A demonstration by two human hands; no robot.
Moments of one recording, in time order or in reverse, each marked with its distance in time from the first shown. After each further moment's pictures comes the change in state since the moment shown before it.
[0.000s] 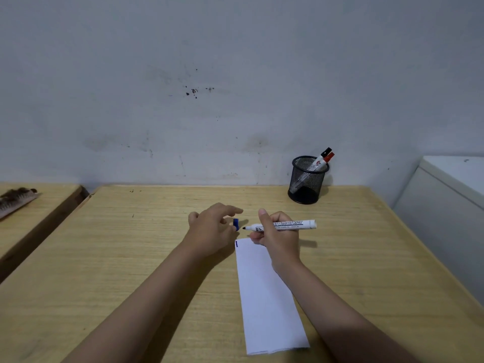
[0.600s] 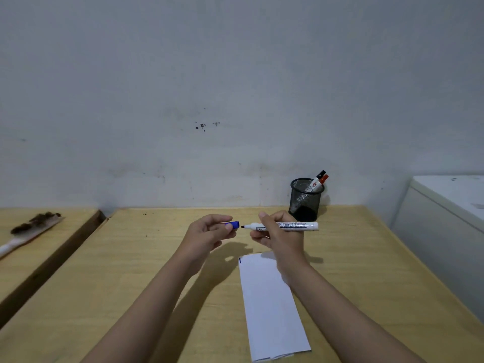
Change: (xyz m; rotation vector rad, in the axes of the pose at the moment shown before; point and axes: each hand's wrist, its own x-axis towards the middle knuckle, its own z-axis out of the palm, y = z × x) left_hand -0.021 0.018 -0.041 -0.905 -0.003 -0.229; right_hand -0.018 -0.052 0.004 0.156 -0.146 -0.097
